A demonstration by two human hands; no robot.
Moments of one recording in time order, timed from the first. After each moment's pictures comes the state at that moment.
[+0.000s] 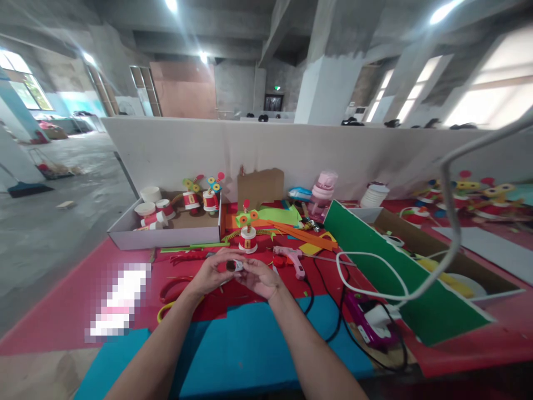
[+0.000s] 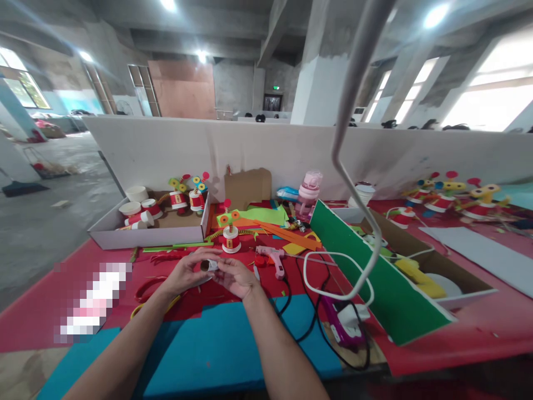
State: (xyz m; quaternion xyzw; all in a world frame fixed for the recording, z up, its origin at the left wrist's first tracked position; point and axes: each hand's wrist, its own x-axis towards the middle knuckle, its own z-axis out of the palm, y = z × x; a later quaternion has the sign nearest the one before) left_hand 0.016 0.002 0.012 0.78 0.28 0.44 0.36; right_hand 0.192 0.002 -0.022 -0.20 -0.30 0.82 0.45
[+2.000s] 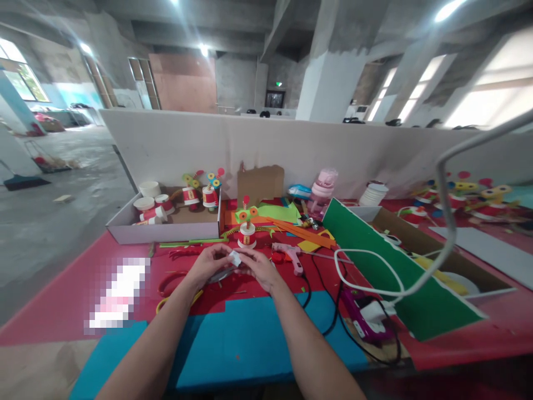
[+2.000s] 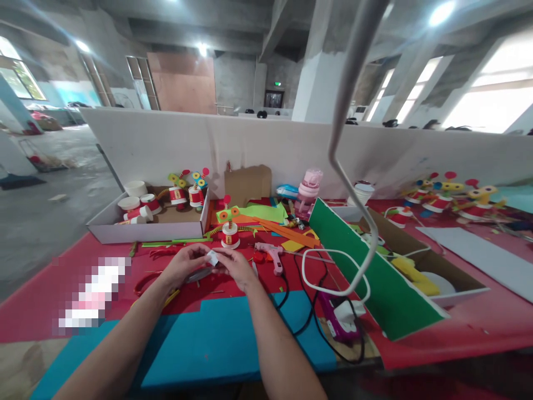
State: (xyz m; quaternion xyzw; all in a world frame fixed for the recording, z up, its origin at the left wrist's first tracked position) left_hand 0.014 0.012 -0.002 0.63 0.42 0.42 0.50; right_hand 0.193 0.005 -0.018 -0.32 -0.45 0.69 0.47
